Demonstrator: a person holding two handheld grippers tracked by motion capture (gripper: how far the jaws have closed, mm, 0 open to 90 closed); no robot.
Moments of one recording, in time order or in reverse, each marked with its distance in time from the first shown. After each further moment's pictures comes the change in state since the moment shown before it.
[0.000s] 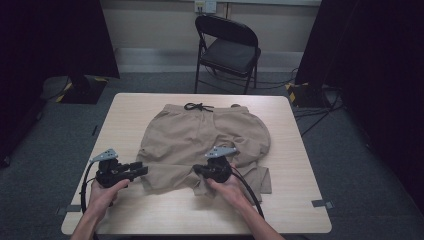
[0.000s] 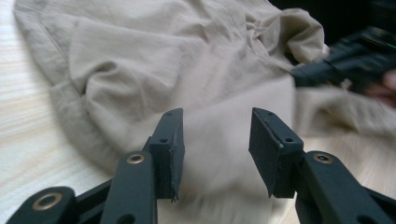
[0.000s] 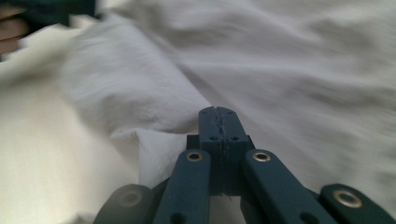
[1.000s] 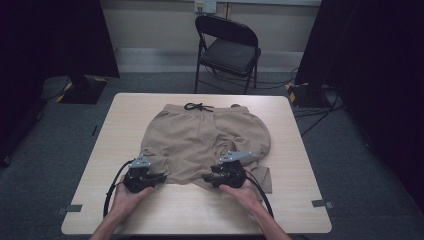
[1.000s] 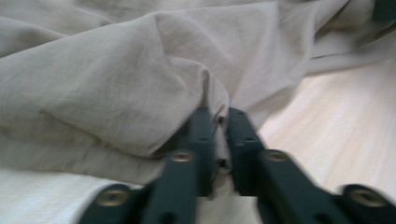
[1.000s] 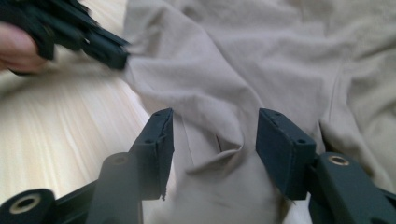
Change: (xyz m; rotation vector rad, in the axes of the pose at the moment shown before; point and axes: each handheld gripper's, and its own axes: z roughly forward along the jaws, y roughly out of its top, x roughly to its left) left arm -0.036 -0.005 0.056 0.170 -0.008 0.100; right arm -0.005 -0.021 -0.039 0.030 0.001 0.019
